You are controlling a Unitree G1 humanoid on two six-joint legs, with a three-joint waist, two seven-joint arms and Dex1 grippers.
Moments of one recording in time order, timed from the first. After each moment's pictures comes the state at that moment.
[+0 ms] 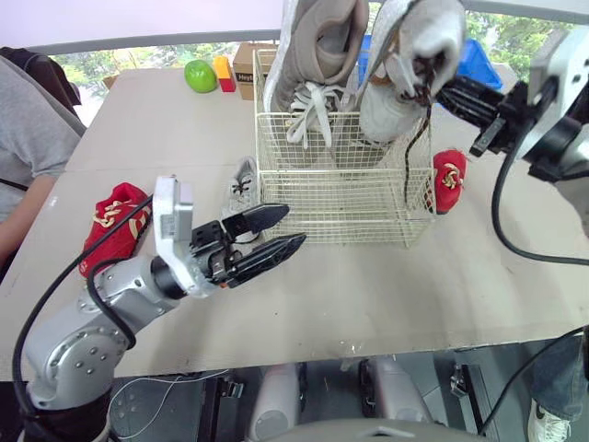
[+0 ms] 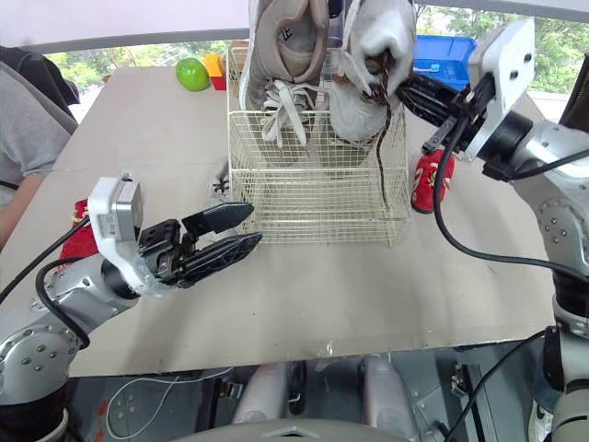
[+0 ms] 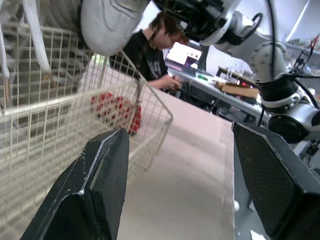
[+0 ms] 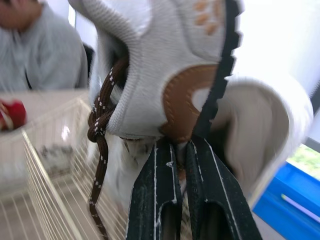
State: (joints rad) left arm -0.04 0.70 0.34 -0.66 -1.15 0.68 -0.72; right arm -0.65 -0.80 -0.08 -0.27 0.68 0.46 0.64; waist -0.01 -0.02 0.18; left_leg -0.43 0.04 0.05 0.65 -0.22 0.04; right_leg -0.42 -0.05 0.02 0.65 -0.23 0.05
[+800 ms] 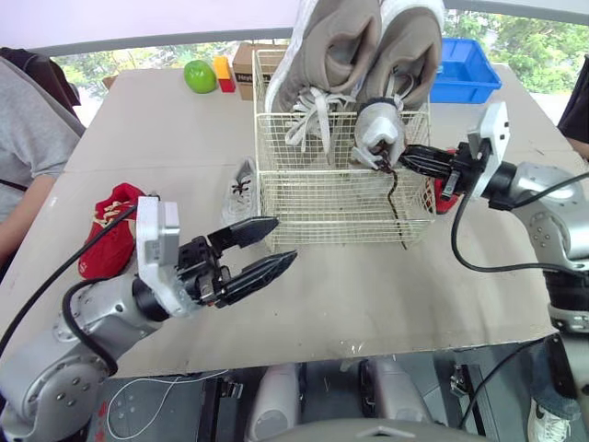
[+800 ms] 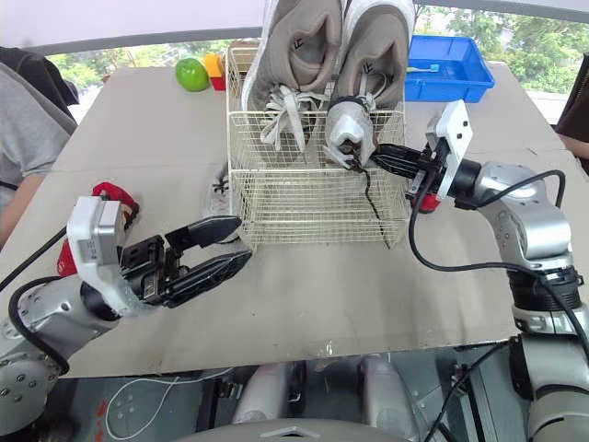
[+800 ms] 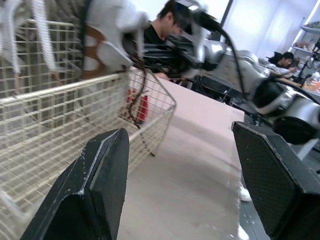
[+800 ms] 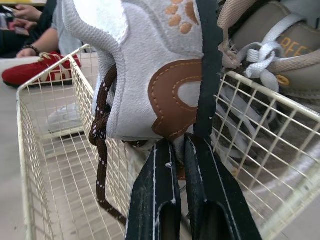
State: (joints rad) left arm 0.13 0.74 0.41 -0.77 -1.16 0.62 -0.71; right arm -0.66 -0.63 0.00 0.01 0.52 0.39 0.95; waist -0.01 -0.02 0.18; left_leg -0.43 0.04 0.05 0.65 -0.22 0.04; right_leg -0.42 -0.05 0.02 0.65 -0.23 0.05
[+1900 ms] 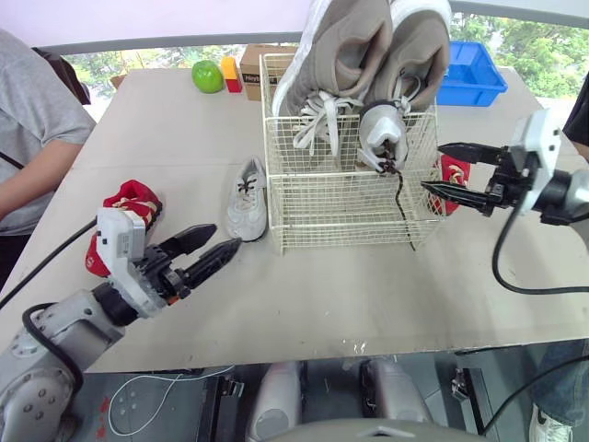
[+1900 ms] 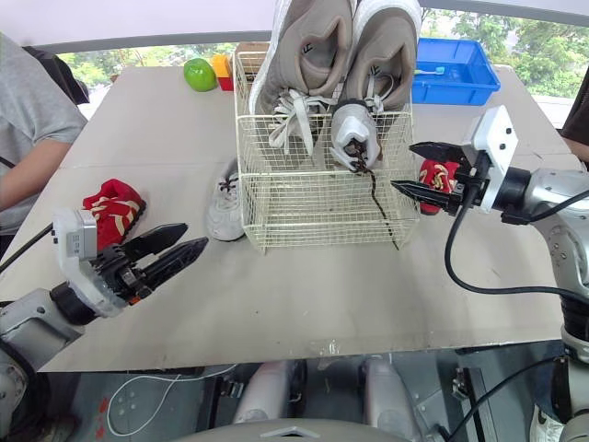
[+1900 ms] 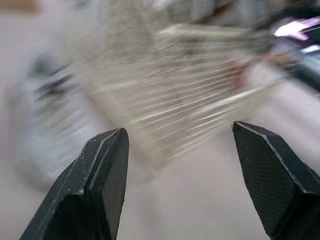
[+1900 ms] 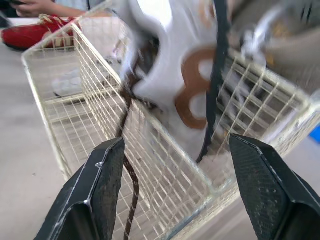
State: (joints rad) left arm 0.25 0.79 0.53 -0.58 -1.08 0.68 -0.51; right arm -0.49 -0.83 -0.18 -0.28 0.61 0.56 1.02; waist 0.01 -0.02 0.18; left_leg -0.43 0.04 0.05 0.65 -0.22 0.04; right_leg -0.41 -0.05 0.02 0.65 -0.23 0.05
